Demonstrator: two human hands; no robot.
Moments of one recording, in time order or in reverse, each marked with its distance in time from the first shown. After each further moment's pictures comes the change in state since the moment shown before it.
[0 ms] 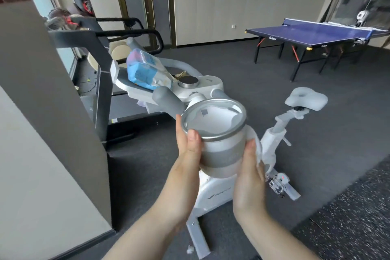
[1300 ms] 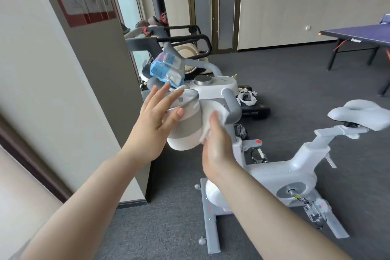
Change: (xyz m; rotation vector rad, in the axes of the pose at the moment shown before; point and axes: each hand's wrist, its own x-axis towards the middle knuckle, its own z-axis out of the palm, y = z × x) left_hand -0.042 0.059 0.044 1.177 0.154 0.253; right_hand 0.044 -0.038 -0.035 0.199 -0.604 0.456
